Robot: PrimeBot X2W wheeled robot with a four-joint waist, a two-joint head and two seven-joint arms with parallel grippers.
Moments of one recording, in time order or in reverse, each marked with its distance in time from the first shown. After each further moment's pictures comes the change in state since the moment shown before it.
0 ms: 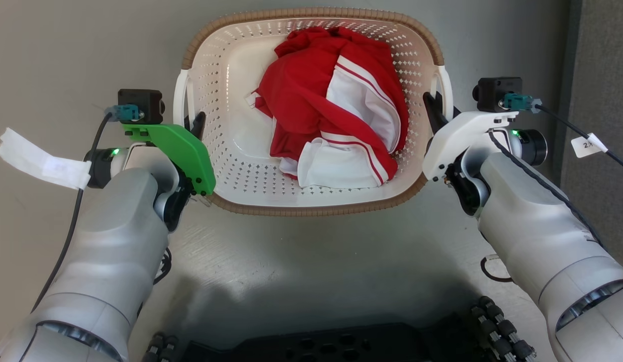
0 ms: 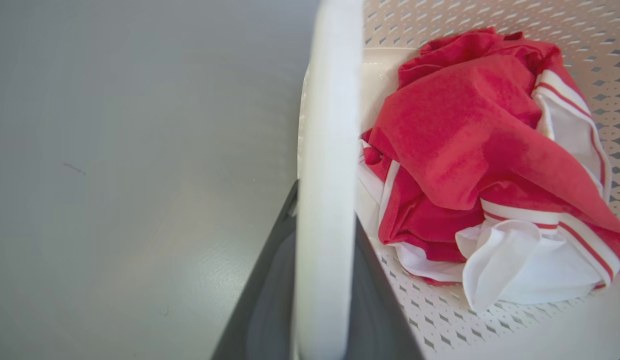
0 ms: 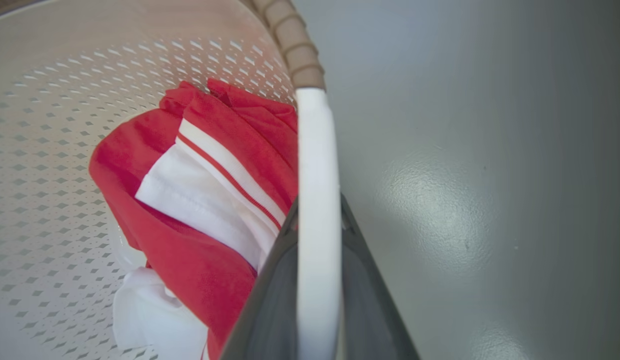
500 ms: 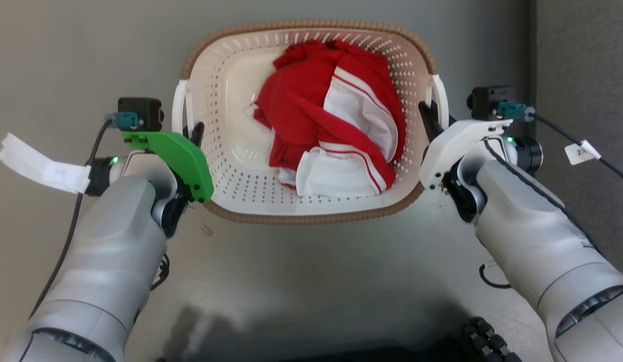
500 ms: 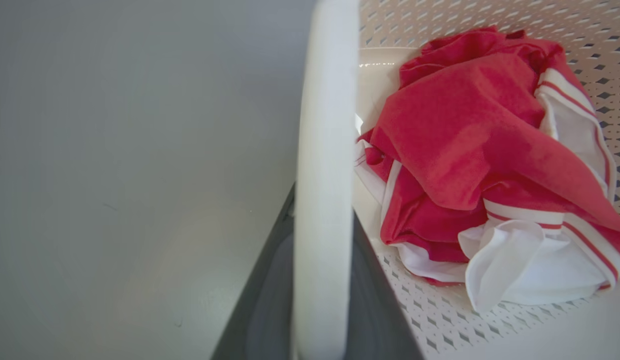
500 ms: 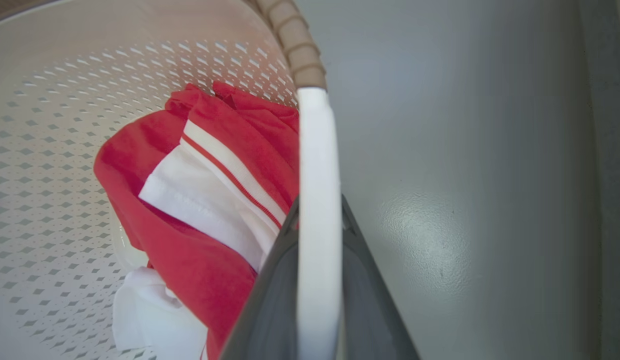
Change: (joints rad) left arm 0.037 0.014 0.006 -0.032 -0.002 0.008 0.035; right arm 0.033 0.002 0.016 -0.020 0.000 -0.001 0.005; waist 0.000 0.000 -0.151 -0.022
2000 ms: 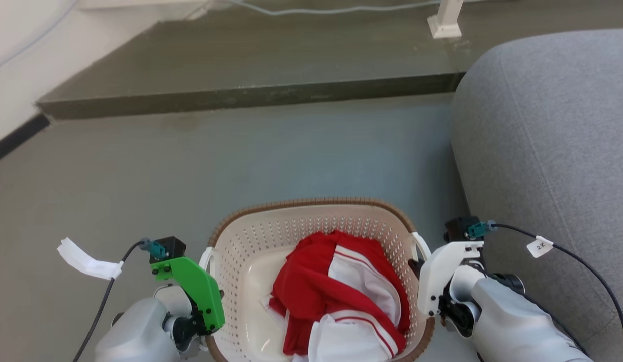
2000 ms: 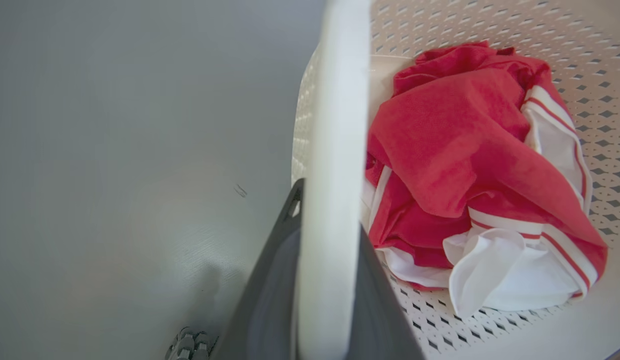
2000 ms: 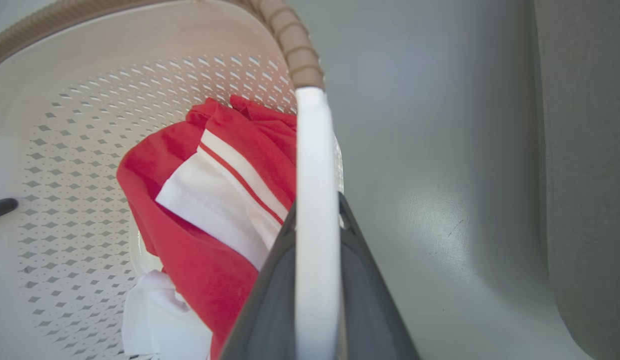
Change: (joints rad) left arm 0.345 -0.017 0.037 0.013 -0.142 -0.012 0.356; right arm 0.324 0.029 0.045 0.027 0.085 0.075 0.281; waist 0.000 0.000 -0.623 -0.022
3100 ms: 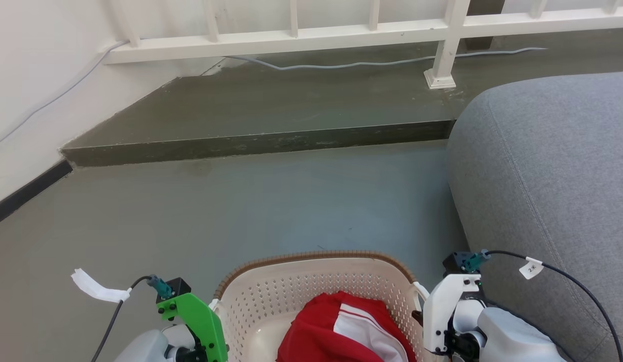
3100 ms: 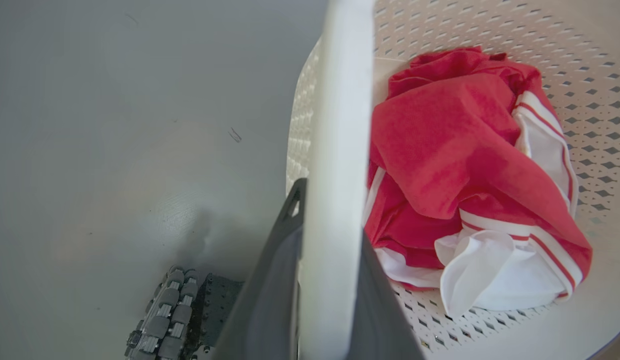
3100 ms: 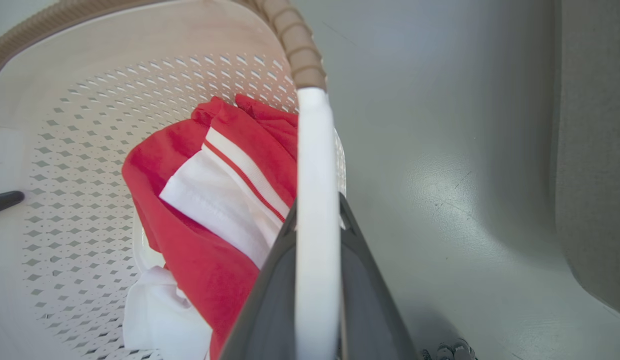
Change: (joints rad) left arm 0.065 -0.027 0.031 0.063 -0.037 -0.001 0.155; right arm 0.083 -0.005 -0.012 -0.002 0.013 0.022 0.179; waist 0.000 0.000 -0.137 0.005
